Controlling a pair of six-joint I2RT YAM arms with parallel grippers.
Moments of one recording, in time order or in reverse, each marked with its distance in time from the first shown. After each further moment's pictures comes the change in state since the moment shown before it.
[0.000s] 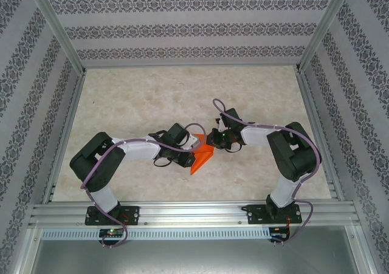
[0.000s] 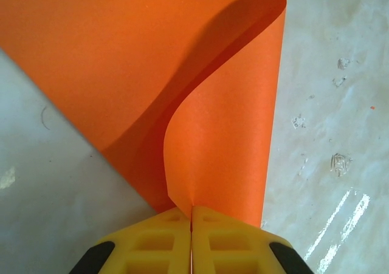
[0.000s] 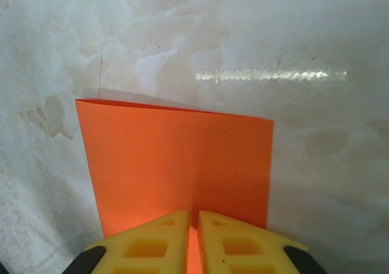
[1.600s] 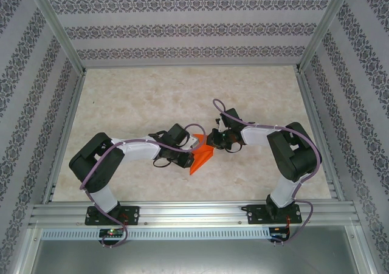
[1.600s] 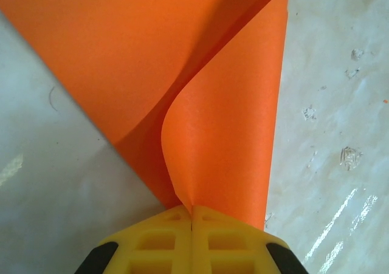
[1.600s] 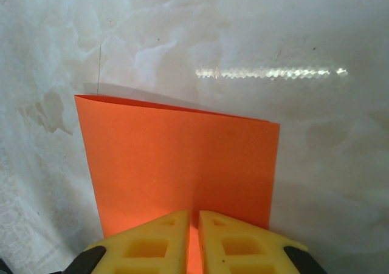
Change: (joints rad) left arm -0.006 -0.010 -0.003 -0.024 -0.021 -0.015; right arm 0.000 -0.003 0.000 -0.010 -0.008 -0.003
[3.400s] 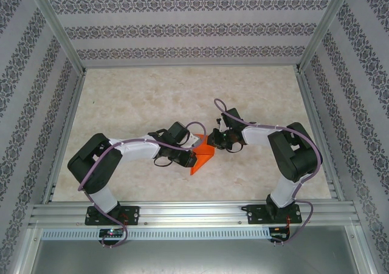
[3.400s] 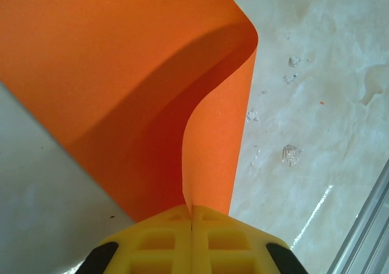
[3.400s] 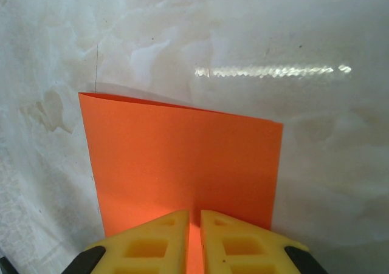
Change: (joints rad) left arm 0.000 -0.016 0.024 -0.016 0.090 -0.024; right arm -0.009 -0.006 -0.004 -0.005 -0.014 -0.002
